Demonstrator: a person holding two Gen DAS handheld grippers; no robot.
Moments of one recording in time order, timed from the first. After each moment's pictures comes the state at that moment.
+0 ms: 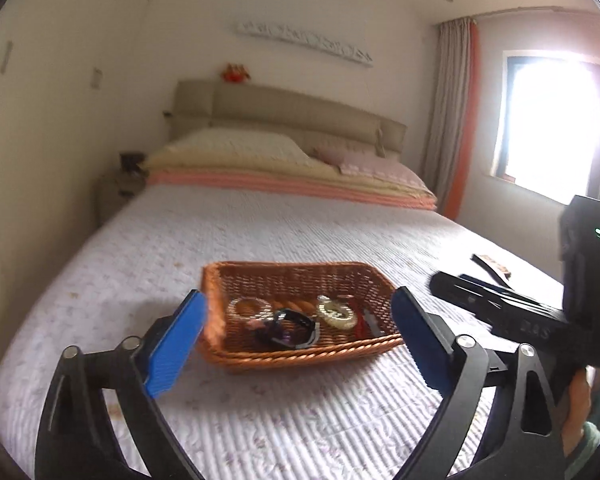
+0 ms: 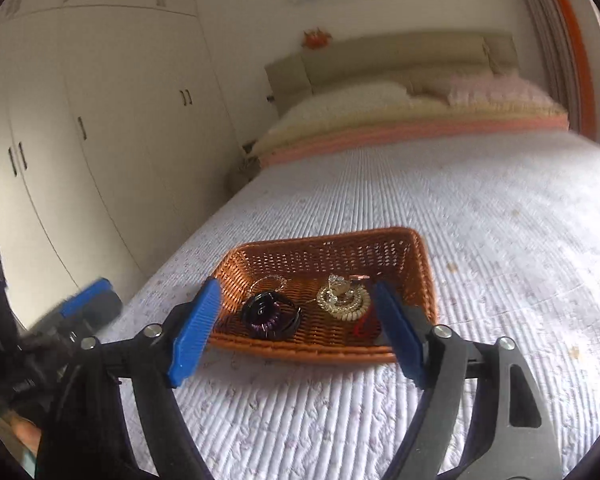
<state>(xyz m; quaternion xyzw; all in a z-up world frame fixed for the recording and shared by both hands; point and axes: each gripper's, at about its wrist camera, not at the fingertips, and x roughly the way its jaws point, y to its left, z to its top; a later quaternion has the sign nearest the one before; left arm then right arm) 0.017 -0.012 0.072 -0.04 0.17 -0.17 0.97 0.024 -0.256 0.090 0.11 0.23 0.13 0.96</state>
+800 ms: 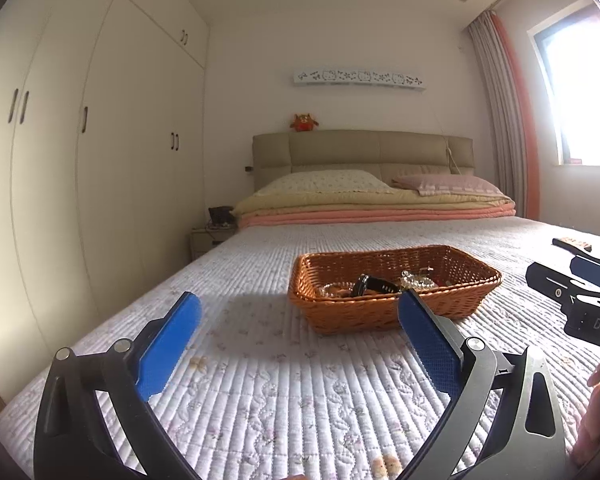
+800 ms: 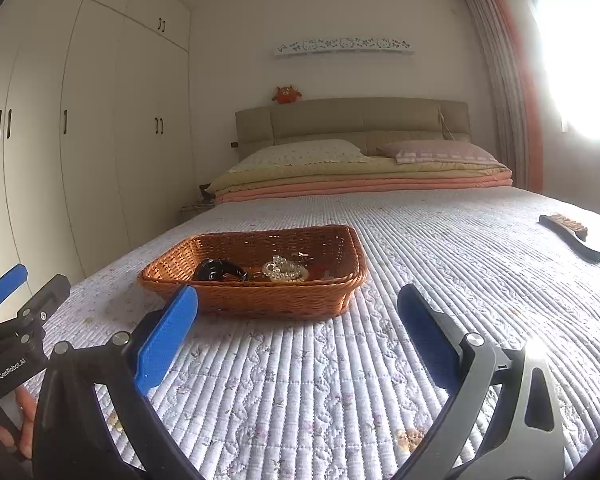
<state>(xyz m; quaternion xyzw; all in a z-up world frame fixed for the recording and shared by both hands) -0.054 -0.019 0.015 0.02 0.08 -0.01 1.00 -0.063 -0.252 0.024 0.06 0.13 0.03 0.99</state>
